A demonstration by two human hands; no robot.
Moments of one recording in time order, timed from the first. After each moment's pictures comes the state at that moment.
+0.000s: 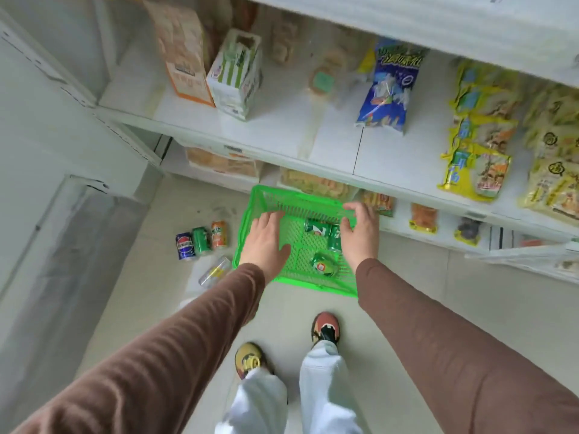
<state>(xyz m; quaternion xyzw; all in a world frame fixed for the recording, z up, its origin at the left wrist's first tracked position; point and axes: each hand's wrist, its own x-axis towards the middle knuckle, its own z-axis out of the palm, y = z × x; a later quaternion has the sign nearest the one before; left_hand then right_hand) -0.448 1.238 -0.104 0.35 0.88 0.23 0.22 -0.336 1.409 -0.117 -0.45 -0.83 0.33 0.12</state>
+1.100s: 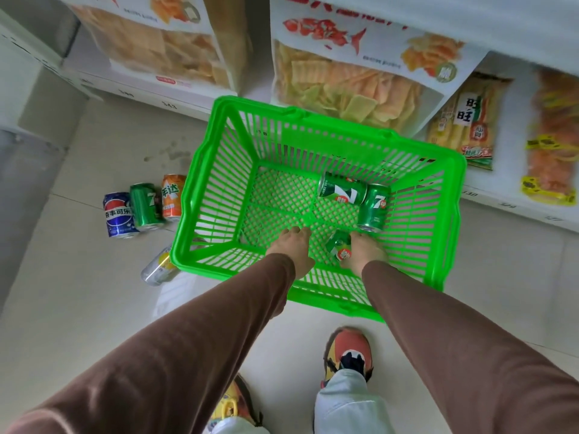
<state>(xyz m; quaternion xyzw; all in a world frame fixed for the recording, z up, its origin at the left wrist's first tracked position) -0.411 1.307 -0.520 0.34 0.83 0.02 0.44 -0.291 1.449 -0.581 -0.37 -0.83 0.20 -0.36</state>
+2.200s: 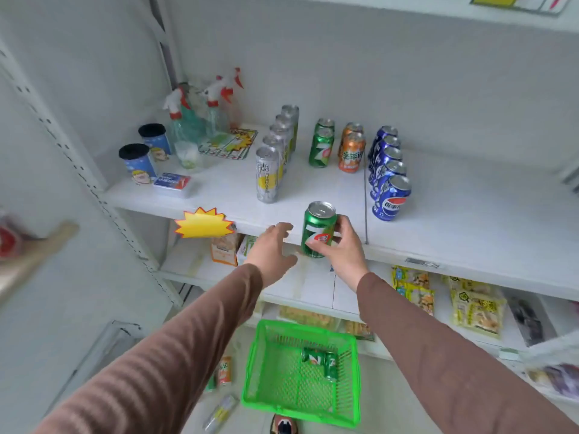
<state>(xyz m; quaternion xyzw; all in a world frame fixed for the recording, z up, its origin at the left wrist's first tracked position) -0.552 1.281 0.258 0.41 0.82 0.36 0.16 -0.442 1.434 0.230 -0.32 -0.76 0.51 0.24</state>
